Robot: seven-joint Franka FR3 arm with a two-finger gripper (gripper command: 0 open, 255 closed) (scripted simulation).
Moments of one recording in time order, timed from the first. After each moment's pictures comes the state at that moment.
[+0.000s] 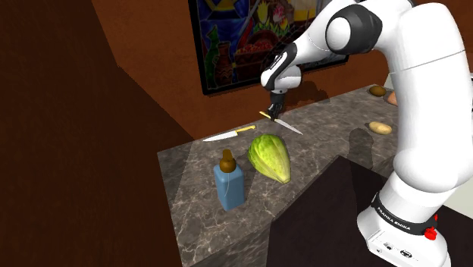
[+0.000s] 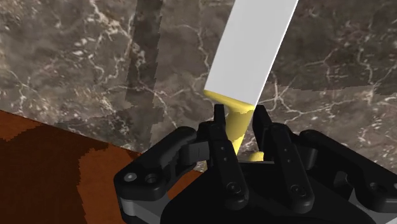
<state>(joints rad) -0.18 0.58 -0.18 -1.82 0.22 2.43 -0.61</state>
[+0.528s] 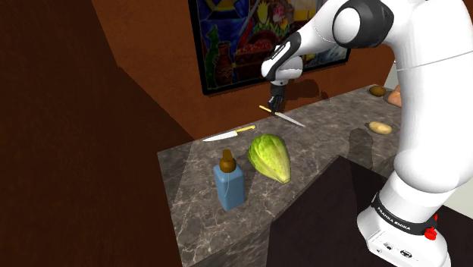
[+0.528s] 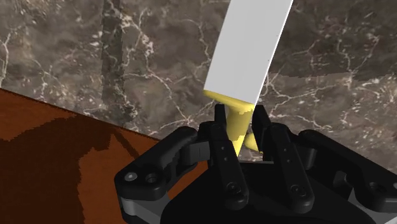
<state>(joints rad) -0.16 0.51 -0.20 -1.82 0.20 2.36 -0.59</state>
